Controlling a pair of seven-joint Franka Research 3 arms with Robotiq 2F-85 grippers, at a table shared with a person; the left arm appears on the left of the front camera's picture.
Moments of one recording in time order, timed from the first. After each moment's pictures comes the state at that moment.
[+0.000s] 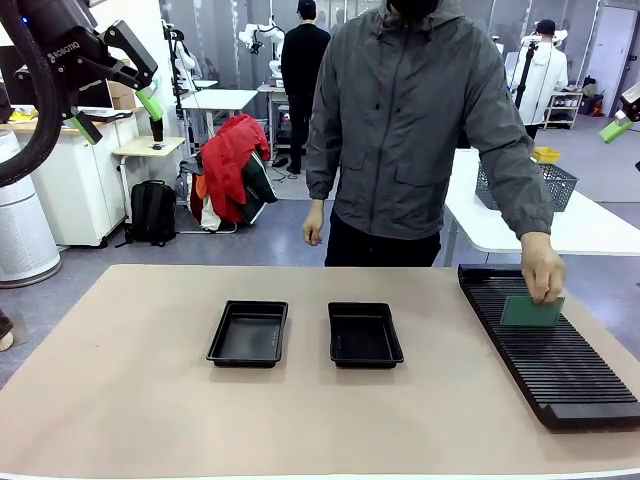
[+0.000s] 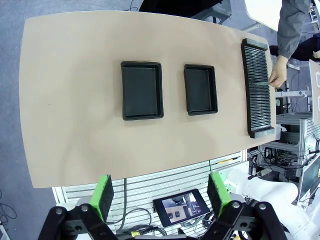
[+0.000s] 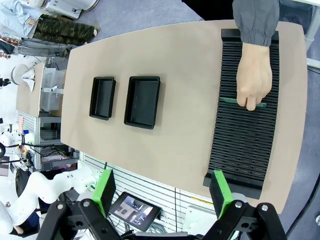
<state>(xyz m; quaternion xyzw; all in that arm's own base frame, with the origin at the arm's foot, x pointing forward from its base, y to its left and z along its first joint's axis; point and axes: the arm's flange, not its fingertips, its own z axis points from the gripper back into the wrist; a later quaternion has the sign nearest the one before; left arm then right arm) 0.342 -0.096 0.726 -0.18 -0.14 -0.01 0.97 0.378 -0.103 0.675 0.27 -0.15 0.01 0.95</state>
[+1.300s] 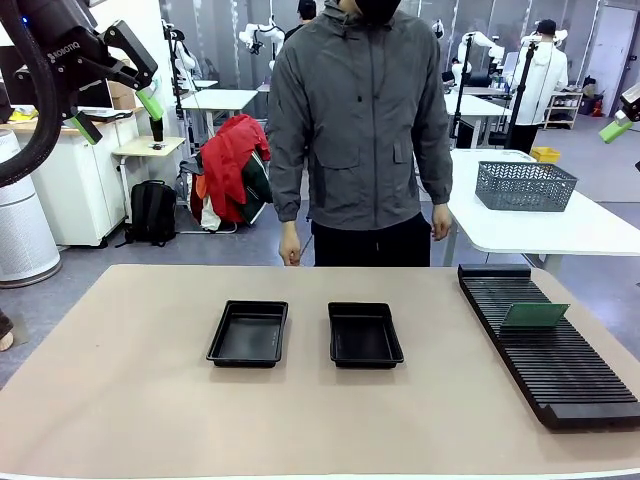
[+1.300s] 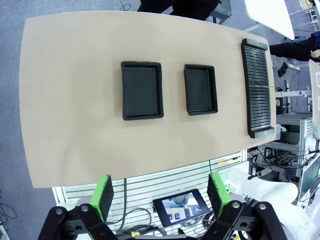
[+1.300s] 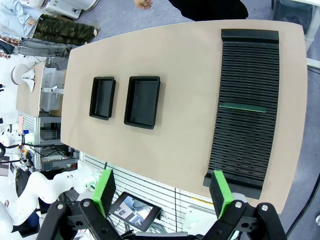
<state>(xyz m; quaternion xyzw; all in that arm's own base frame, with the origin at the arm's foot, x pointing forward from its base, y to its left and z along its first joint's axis) 0.342 -0.096 0.726 -0.18 -0.14 -0.01 0.97 0.378 -0.103 0.675 0.27 -0.15 0.01 0.95</state>
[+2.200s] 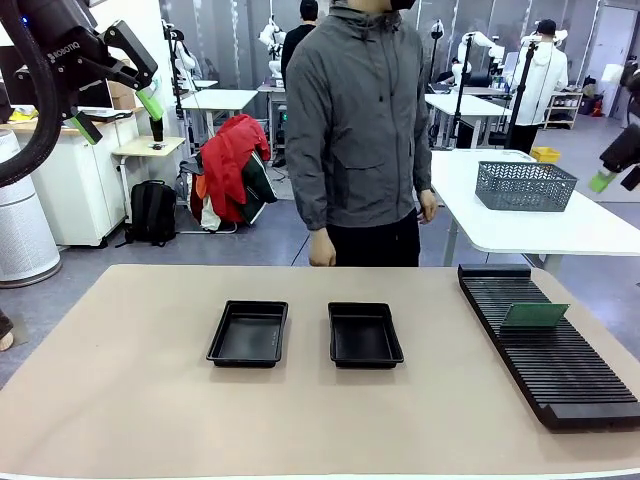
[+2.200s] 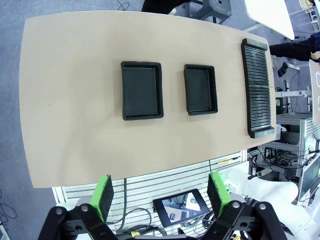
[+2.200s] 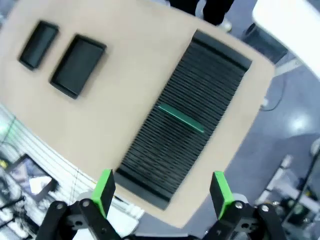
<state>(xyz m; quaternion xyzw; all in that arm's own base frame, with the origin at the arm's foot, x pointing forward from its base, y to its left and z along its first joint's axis) 0.342 -0.096 0.726 -0.18 -0.14 -0.01 0.97 0.409 -0.079 0.625 0.06 -0.16 0.25 0.95</state>
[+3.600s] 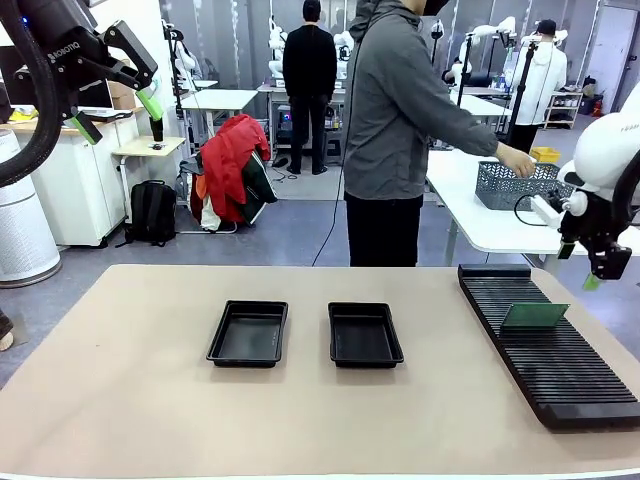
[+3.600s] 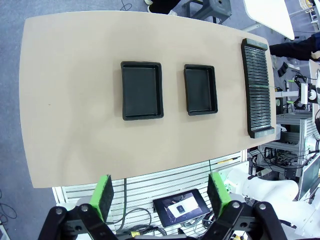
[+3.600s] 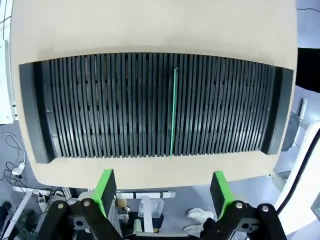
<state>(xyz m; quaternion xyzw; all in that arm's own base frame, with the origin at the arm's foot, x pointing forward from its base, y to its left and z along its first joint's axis) 0.343 -0.096 0.726 -0.18 -0.14 -0.01 0.97 0.470 -0.069 0.457 -0.05 -0.05 0.71 0.70</state>
